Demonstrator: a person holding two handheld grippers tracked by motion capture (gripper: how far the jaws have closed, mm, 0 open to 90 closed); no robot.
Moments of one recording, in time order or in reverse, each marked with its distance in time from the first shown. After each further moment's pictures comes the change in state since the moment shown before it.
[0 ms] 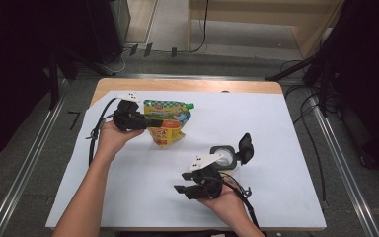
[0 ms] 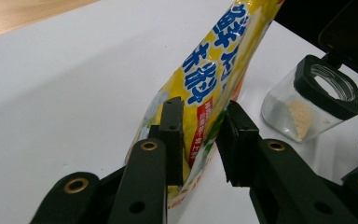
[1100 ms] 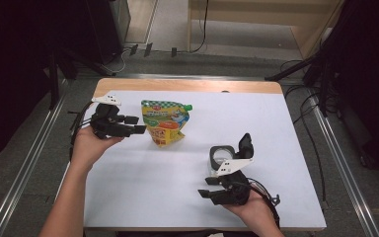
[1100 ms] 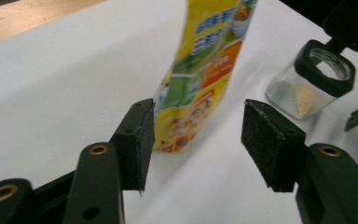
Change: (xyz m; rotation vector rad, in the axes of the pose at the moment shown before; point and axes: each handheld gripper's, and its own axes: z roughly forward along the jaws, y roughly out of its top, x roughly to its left) left arm -0.017 -0.010 -0.052 0.039 0.127 -0.019; right arm -0.015 -0.034 -0.055 0.006 -0.030 0.042
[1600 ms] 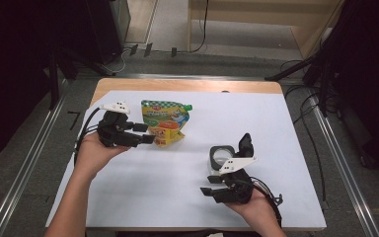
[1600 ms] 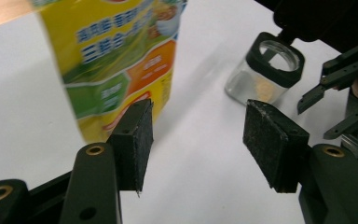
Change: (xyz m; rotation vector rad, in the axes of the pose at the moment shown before) left arm -0.039 0.002 -0.006 0.017 -0.061 0.043; right arm -0.005 0.000 -0.006 -0.014 -0.011 0.021
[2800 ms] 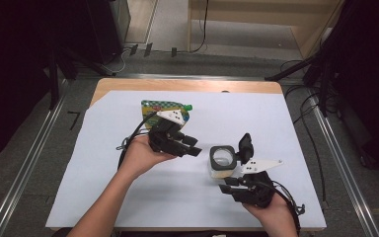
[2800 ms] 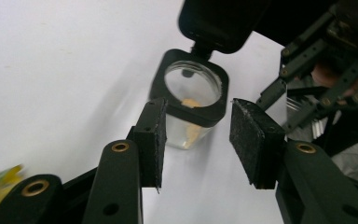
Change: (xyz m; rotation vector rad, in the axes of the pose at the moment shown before) left arm -0.066 0.041 0.086 0.051 -0.233 0.142; right arm -0.002 -0.012 -0.043 -0.031 -0.085 0.079
